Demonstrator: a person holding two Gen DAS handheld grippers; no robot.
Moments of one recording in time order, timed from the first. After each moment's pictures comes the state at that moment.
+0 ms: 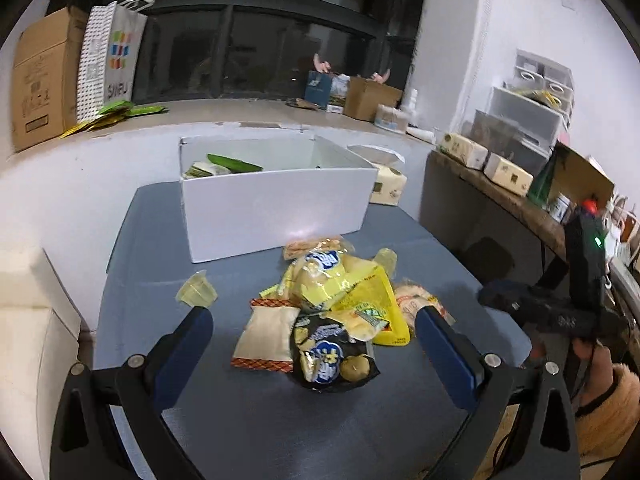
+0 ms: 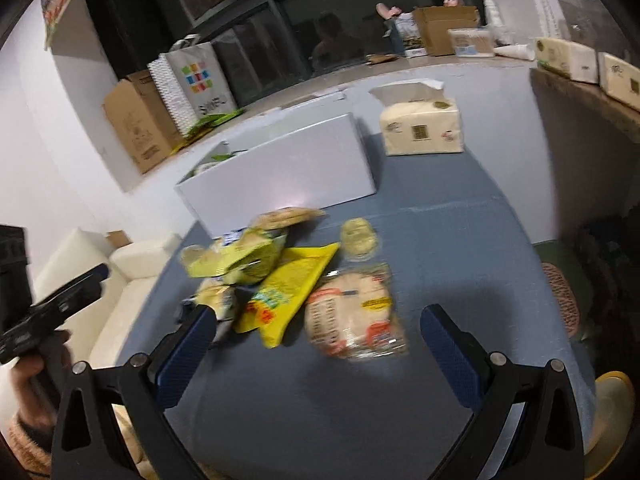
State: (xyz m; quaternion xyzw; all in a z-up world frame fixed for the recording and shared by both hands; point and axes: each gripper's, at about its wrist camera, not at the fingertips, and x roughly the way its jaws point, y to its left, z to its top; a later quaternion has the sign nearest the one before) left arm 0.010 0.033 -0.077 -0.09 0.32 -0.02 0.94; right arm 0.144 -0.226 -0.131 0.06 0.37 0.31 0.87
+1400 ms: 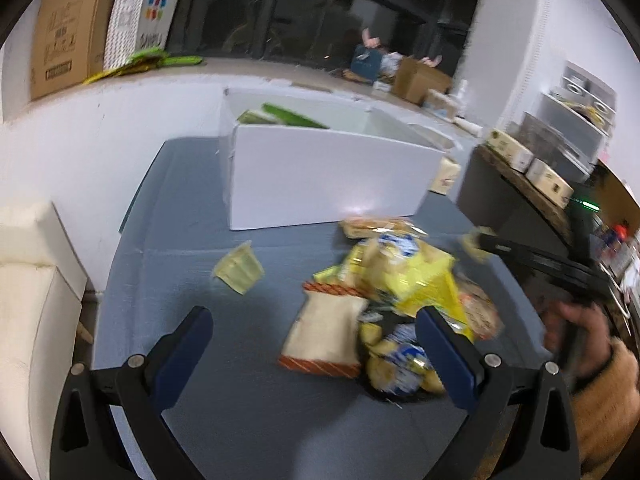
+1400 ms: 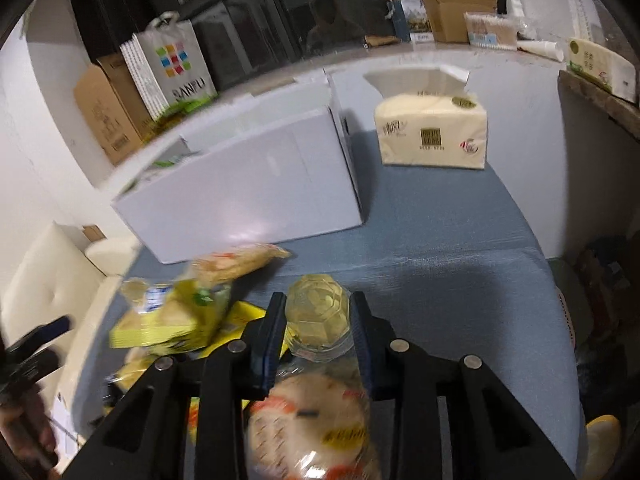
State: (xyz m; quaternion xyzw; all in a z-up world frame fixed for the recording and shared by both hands) left arm 0.049 0.093 -0.123 -0.15 0.37 0.03 0.92; right arm 0.227 -0.183 -0.144 0.03 0.39 0.32 0.86
